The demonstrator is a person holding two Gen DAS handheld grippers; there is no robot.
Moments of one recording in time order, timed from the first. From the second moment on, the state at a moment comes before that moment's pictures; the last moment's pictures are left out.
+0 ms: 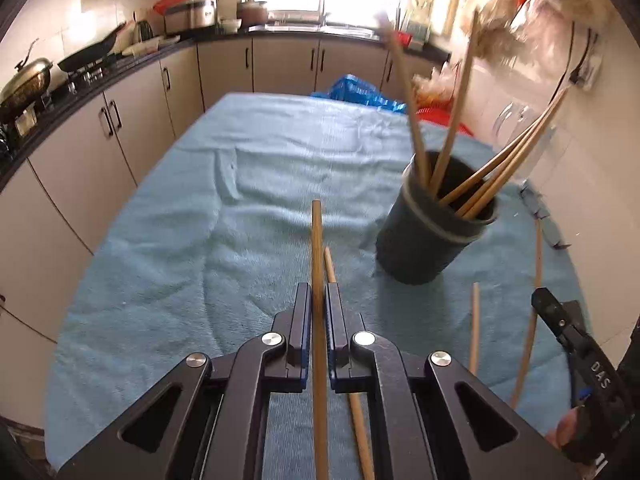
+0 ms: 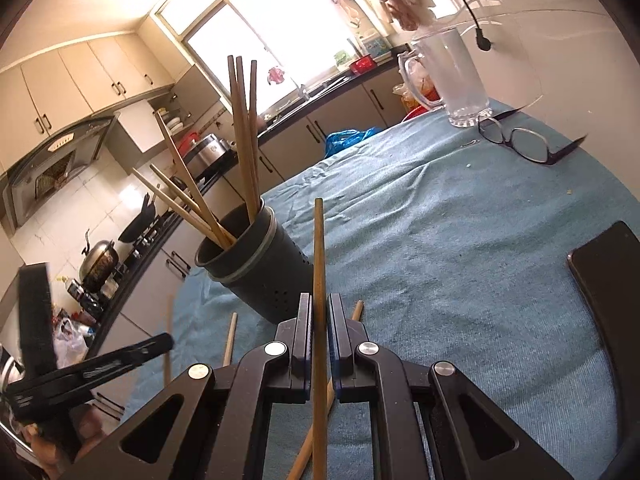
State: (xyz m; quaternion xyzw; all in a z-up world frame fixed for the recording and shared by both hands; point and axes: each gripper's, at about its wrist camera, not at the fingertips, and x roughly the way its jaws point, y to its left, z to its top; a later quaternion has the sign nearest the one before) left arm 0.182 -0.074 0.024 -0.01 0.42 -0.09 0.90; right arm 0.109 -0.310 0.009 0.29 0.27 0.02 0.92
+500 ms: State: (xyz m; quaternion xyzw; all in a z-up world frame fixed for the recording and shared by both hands) left arm 0.139 -0.054 0.068 -0.03 0.36 -0.12 0.92; right arm 0.060 -0.296 0.056 0.27 0.23 0.02 0.94
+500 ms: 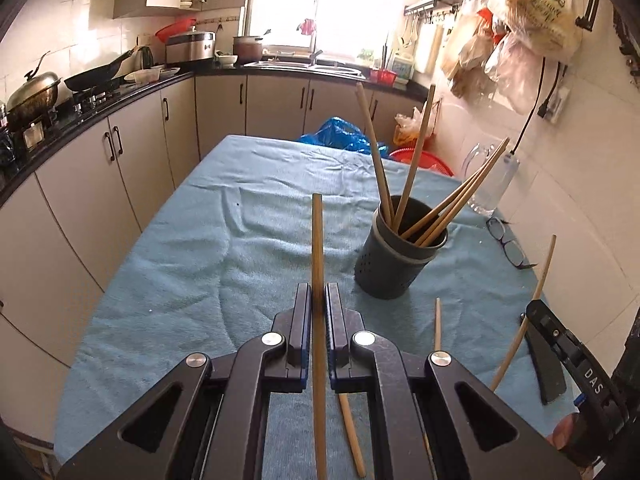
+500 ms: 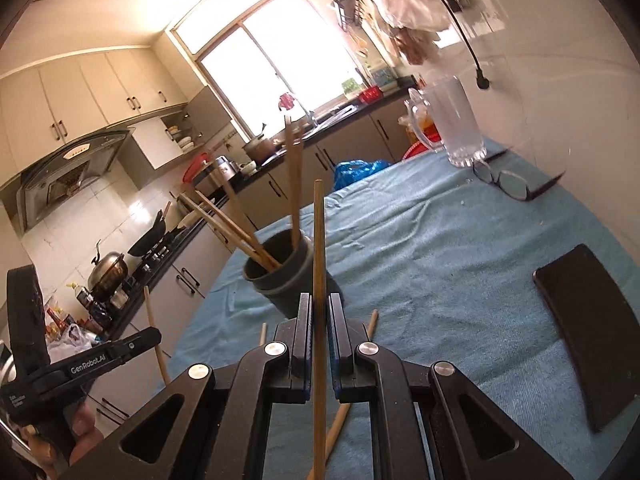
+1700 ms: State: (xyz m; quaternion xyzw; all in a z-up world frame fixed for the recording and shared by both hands) left arm 0.116 -0.016 0.097 -0.08 0.34 -0.14 0.93; right arm 0.034 -0.265 0.096 0.23 0.20 0.04 0.95
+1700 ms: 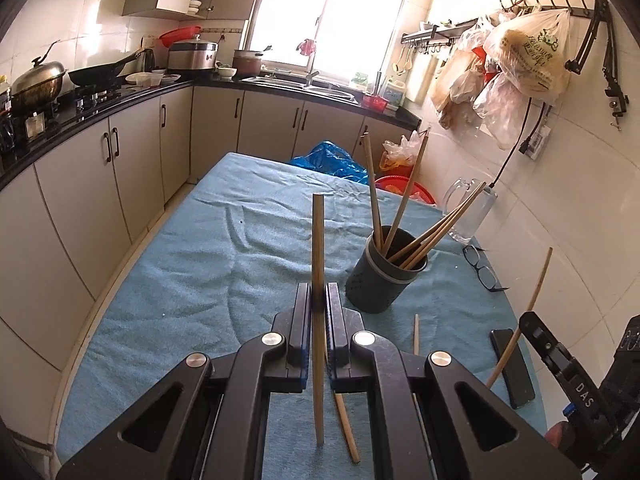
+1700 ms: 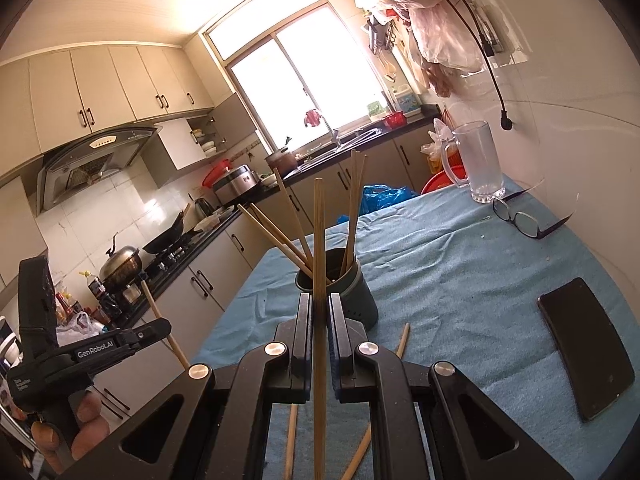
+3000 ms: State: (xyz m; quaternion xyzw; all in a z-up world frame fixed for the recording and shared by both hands) left arm 0.182 -0.052 0.200 -0.07 0.31 -0.21 0.93; right arm 0.124 -0.288 0.167 0.24 0.15 0.00 0.96
